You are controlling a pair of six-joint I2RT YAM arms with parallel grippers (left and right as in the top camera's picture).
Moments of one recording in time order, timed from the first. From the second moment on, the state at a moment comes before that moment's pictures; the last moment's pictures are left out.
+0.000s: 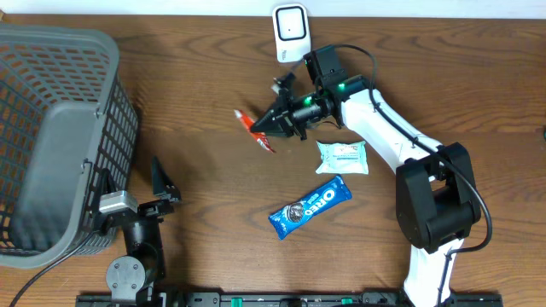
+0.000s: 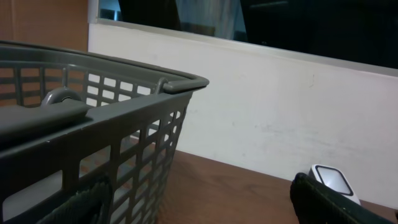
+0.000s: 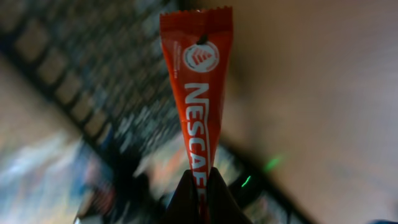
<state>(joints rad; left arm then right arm) -0.07 0.05 0.05 0.20 -0.27 -0.15 0.43 2.05 1.55 -0.60 -1.05 0.86</state>
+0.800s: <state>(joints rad) -0.07 0.05 0.05 0.20 -0.27 -0.15 0.42 2.05 1.56 -0.19 0.16 1.31</state>
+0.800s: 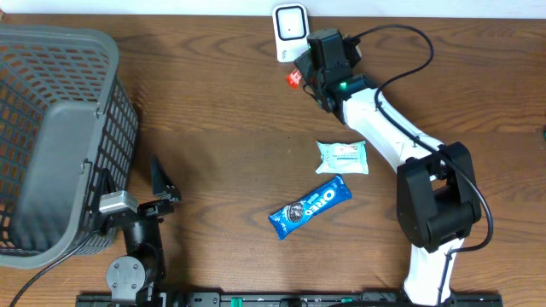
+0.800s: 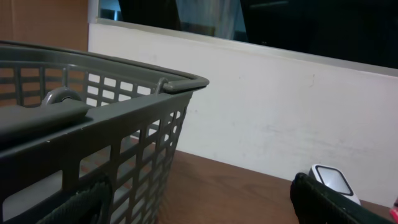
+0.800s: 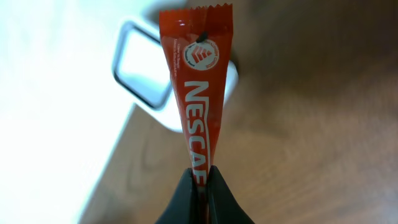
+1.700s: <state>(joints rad) -0.07 0.05 0.05 0.20 -0.27 -0.15 0.42 2.64 2.45 -0.31 0.47 1.22</state>
